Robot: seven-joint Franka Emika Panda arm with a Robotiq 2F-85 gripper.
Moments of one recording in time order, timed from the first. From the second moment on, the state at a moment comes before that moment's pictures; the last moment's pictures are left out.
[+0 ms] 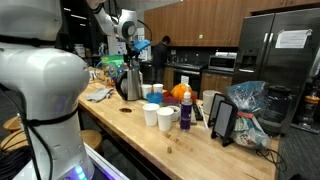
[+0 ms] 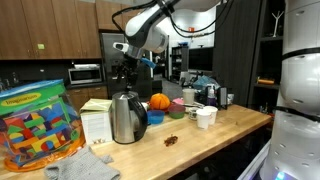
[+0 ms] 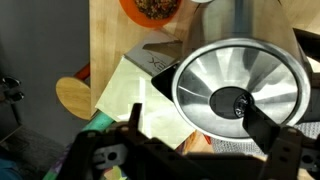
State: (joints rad) arm 0.19 0.09 0.25 -2.08 0.23 2.58 -1.43
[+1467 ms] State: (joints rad) arm 0.19 0.13 0.25 -2.05 0.24 2.58 -1.45
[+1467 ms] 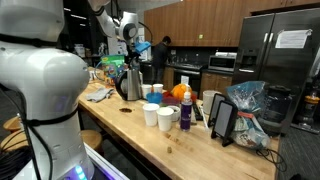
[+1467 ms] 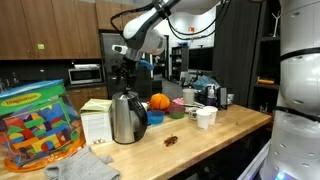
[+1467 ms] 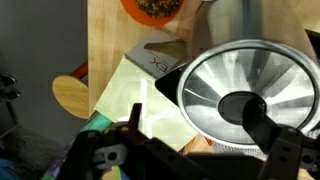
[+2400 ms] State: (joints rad) arm 0.17 0.13 0.25 -2.05 0.36 2.58 -1.47
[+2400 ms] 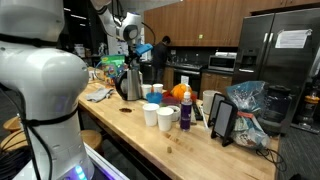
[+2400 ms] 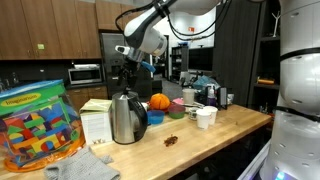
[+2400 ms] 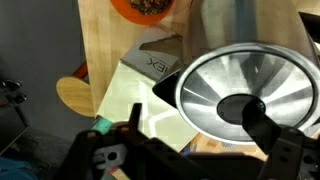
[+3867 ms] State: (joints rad) arm 0.21 -0.08 0.25 -2.06 0.12 2.35 -1.40
